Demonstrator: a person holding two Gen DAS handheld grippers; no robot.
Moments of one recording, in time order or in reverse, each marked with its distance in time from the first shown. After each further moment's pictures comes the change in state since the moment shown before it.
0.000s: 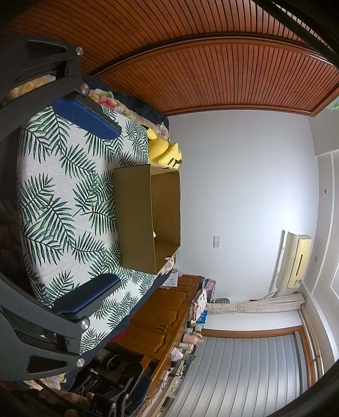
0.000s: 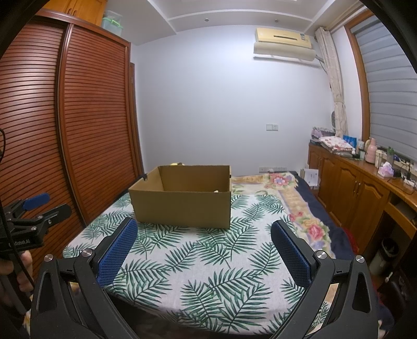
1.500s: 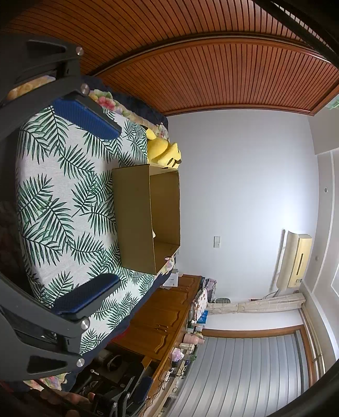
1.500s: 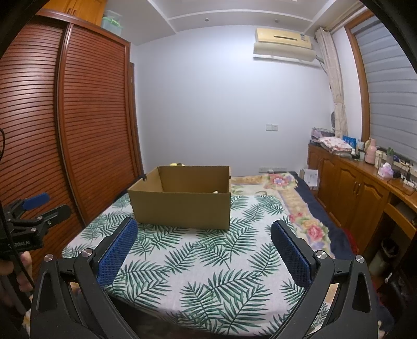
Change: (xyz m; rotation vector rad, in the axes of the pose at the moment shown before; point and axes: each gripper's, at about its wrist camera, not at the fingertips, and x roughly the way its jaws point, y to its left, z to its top) left arm 0.000 -0.002 0.001 0.001 0.000 0.003; right arm 0.000 0.000 0.002 0.001 0.000 0.000
